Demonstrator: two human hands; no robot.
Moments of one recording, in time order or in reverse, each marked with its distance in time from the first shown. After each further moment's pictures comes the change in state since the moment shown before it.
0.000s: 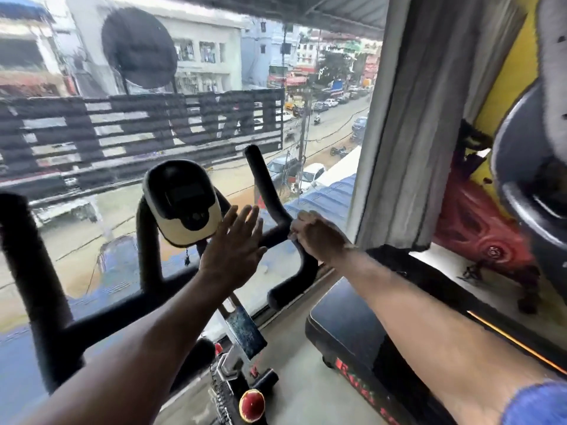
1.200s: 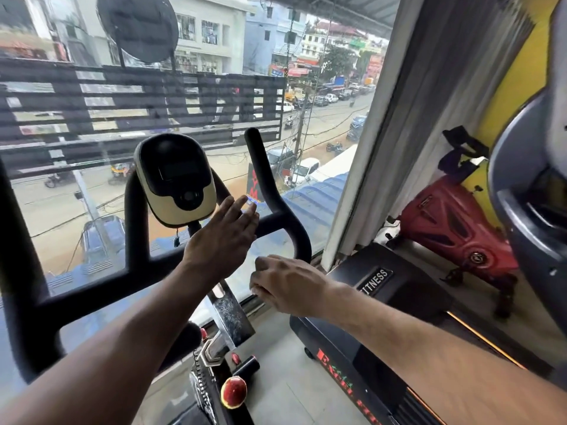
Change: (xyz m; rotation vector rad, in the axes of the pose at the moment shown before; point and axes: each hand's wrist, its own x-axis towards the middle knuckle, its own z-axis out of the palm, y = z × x) left_hand -0.010 0.002 0.001 -0.040 -0.012 0.066; right_hand -0.071 -0.096 -0.043 0.140 -0.303 -0.387
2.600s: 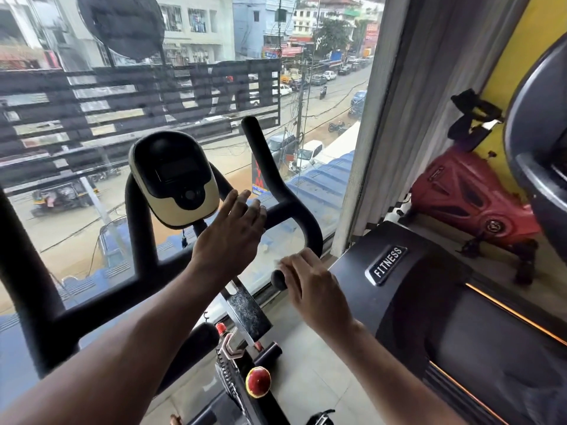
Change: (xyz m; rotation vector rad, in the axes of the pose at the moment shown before) left_hand 0.000 0.002 -0.003 0.056 0.004 -0.025; right_hand -0.020 -0.020 0.062 0.275 0.667 0.509
